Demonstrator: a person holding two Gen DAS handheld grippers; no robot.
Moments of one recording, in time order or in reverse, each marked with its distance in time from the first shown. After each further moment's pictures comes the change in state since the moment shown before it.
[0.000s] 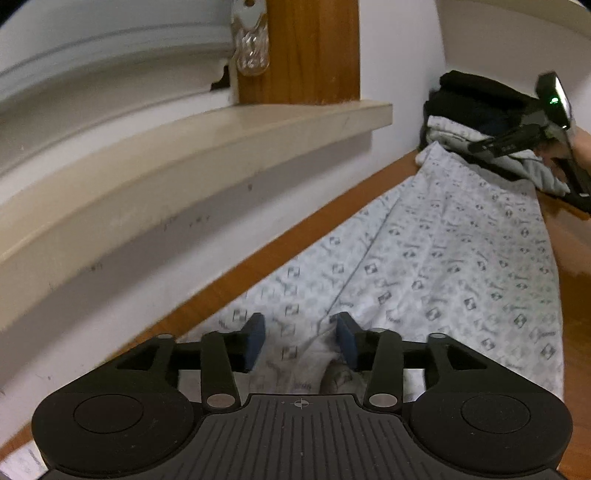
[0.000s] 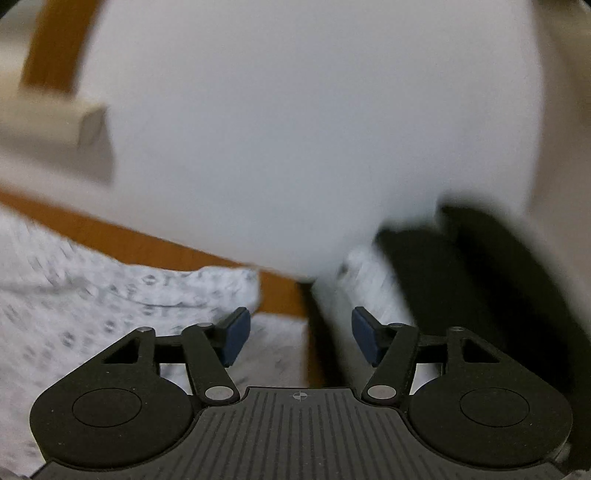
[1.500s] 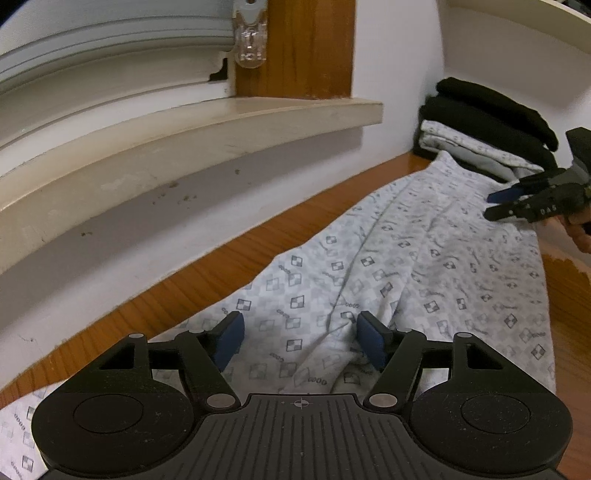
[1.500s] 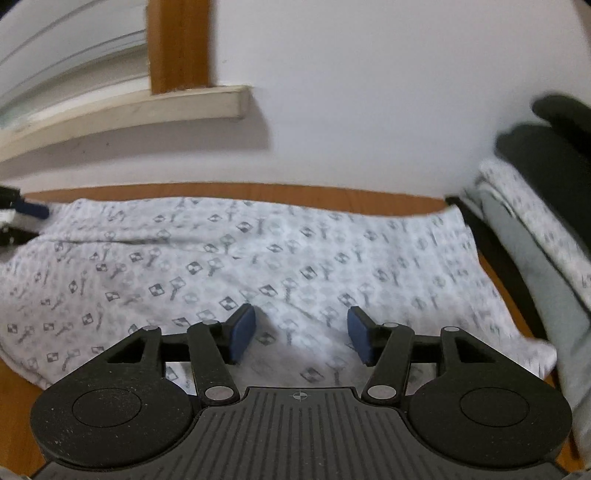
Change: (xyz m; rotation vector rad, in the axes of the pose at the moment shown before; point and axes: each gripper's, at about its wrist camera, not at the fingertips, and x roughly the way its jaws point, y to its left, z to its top) left arm -0.007 -0.012 -0.009 -0.045 -0.004 -0.033; right arm -0.027 0.074 -0.054 0.153 0.048 0.378
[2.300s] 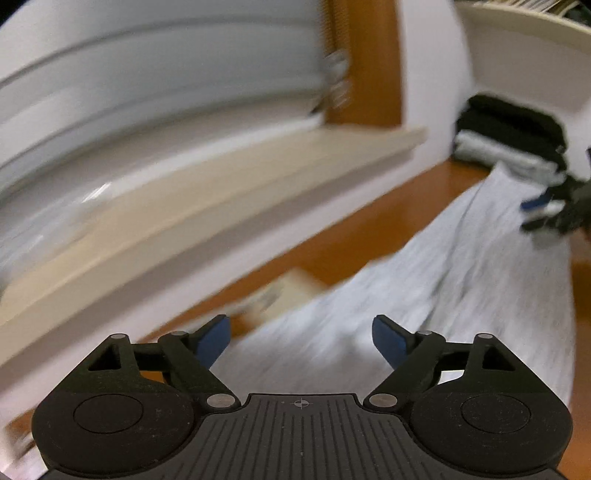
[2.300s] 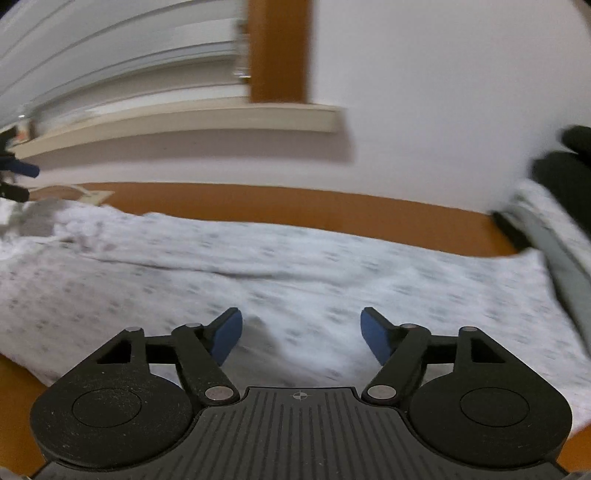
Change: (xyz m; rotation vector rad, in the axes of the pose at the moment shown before) left arm -0.140 0.075 -0.057 -0.002 0.002 0.192; right arm -0.050 0.086 -0.028 -0.074 -0.073 0.092
